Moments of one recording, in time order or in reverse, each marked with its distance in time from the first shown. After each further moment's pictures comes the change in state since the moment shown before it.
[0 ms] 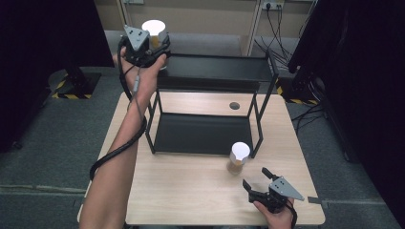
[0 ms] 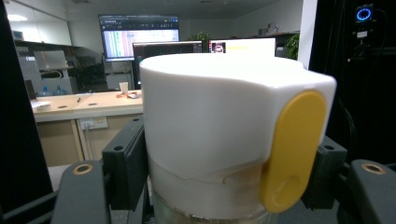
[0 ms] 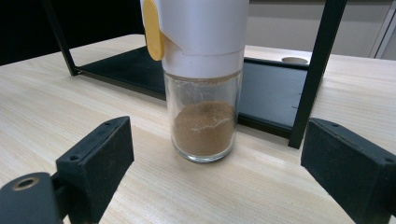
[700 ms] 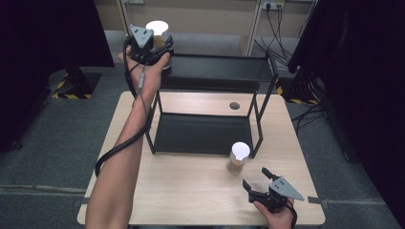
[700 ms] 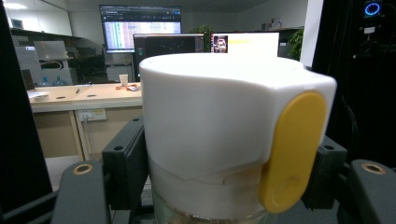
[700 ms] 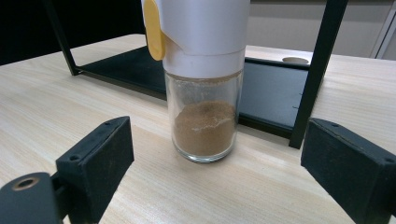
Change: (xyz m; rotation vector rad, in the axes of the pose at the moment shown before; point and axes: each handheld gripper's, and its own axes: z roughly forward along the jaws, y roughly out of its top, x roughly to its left) left arm -0.005 -0.003 0.016 0.025 0.011 0.000; right arm -0.001 0.000 0.000 0.002 0.003 -0.001
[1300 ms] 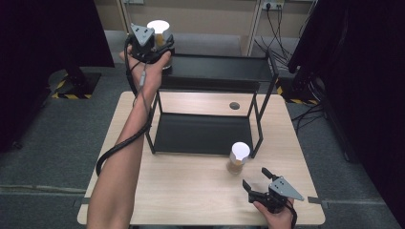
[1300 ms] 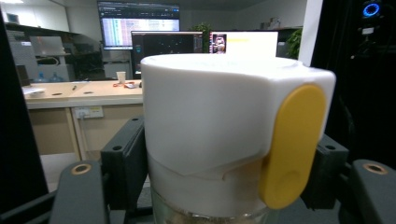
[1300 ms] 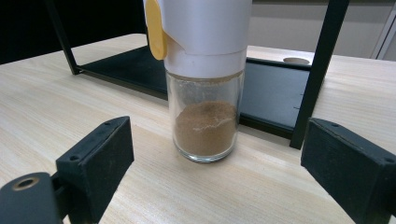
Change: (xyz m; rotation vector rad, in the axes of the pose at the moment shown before) left arm 0.004 0.002 0.004 0.010 -0.021 -0.049; right arm 0.000 0.000 0.000 0.000 0.001 -0.004
